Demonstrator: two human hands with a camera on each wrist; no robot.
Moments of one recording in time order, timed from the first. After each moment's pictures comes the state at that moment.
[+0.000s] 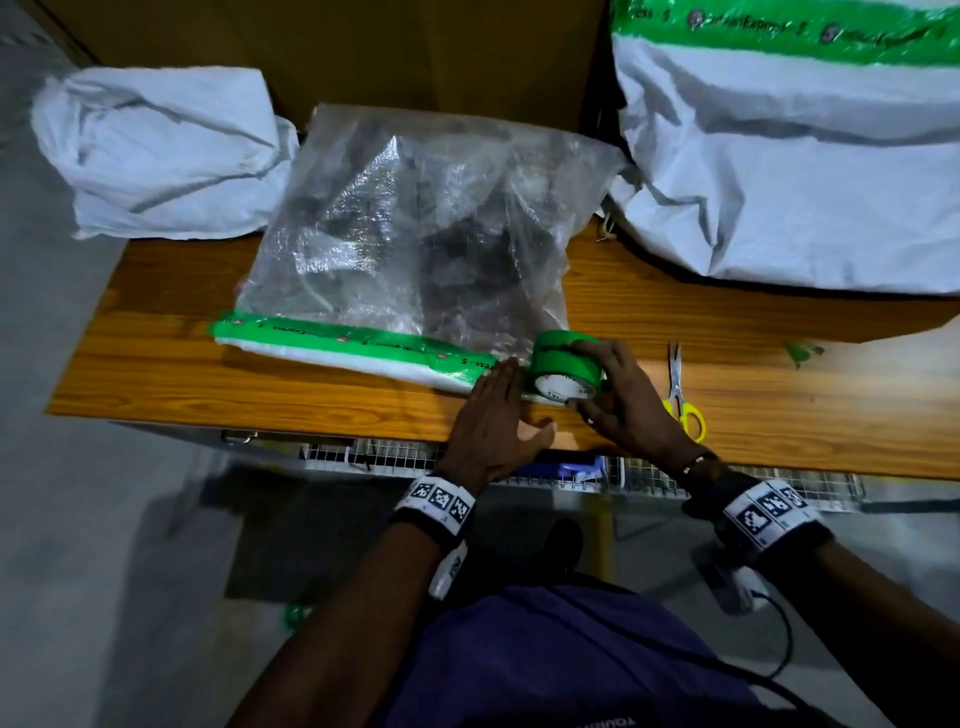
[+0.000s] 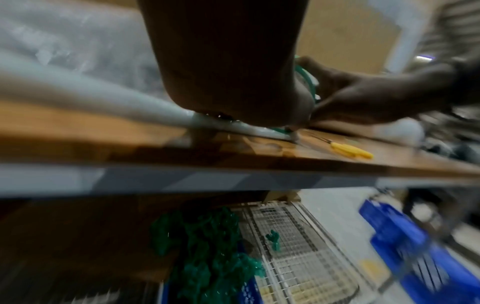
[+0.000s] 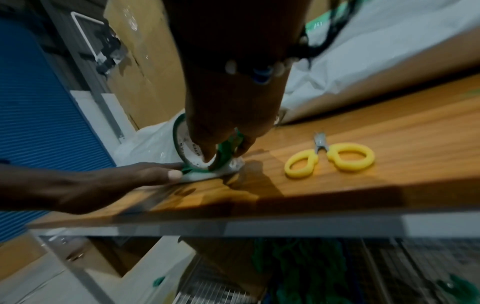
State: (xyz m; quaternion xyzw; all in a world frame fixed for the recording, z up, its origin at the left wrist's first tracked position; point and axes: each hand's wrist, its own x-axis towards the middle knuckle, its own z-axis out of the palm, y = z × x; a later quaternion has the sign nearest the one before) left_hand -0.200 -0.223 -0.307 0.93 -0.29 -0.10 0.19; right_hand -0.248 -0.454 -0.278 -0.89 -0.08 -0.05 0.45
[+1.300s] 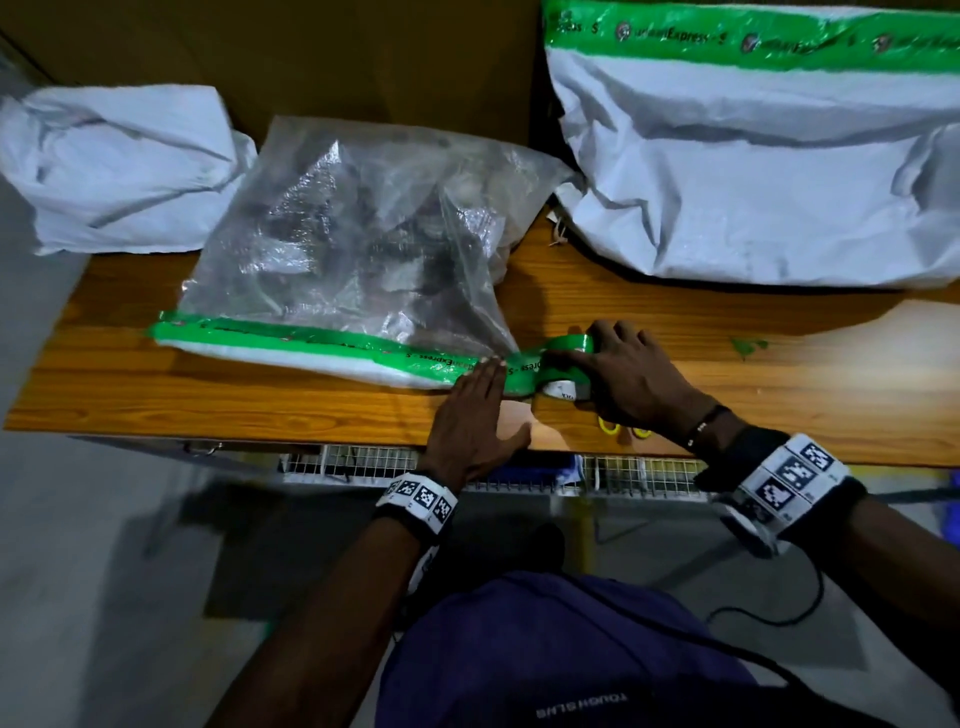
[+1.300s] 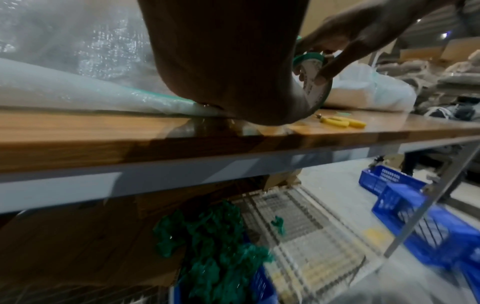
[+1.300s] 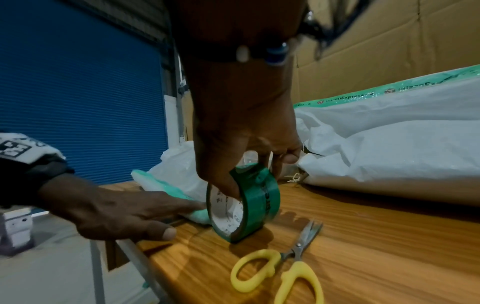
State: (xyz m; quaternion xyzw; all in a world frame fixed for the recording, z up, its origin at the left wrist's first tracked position) left_hand -0.206 -0.259 -0.311 0.94 -0.31 -0.08 0.12; right_hand -0.242 -0.519 -0.233 -0.99 -0.12 0.03 0.02
